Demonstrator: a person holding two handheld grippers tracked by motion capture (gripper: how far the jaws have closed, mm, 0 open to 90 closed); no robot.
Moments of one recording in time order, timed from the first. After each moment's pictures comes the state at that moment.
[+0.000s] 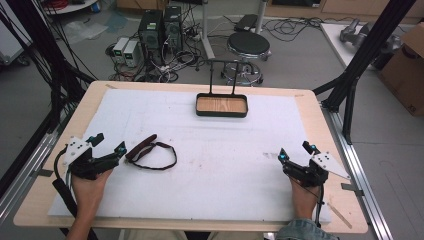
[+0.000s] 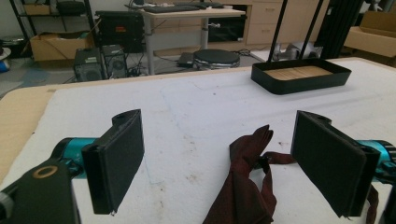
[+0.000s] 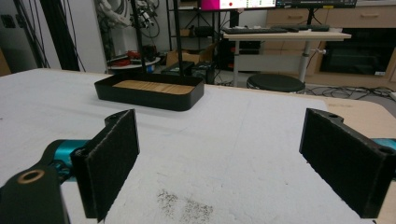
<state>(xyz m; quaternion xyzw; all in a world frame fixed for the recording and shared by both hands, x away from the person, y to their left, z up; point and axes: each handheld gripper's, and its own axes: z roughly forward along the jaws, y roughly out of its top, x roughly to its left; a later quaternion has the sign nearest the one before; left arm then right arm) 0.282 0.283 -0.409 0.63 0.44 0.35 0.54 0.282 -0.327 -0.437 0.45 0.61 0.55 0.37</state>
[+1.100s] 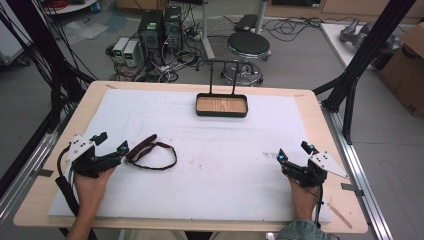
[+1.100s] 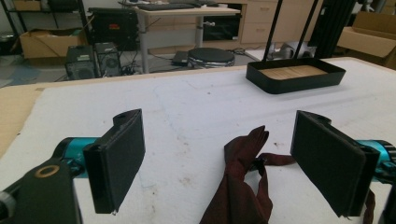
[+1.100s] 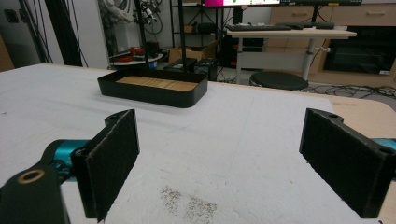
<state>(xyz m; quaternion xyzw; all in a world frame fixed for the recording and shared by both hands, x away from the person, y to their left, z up) 0.289 0.280 -0.411 0.64 0.44 0.33 0.54 0.283 -0.324 -0.438 0.44 0.61 0.54 0.37</state>
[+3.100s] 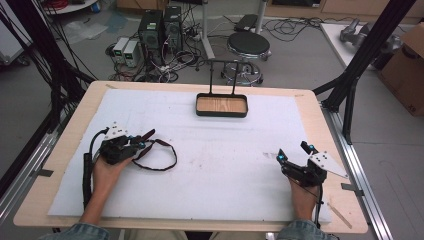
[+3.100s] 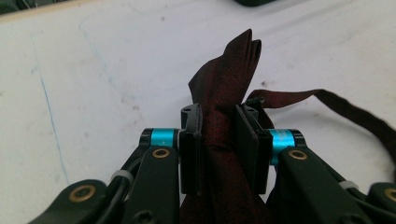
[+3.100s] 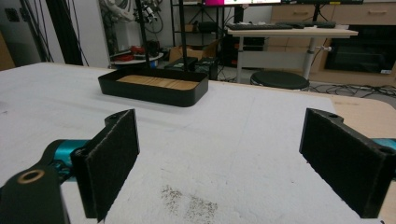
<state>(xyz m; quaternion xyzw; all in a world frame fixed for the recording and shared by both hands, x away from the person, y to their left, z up) 0.346 0.239 -0.419 0.76 0.40 0.23 0.45 0.284 -0.324 -0.438 0.44 0.61 0.54 0.36</state>
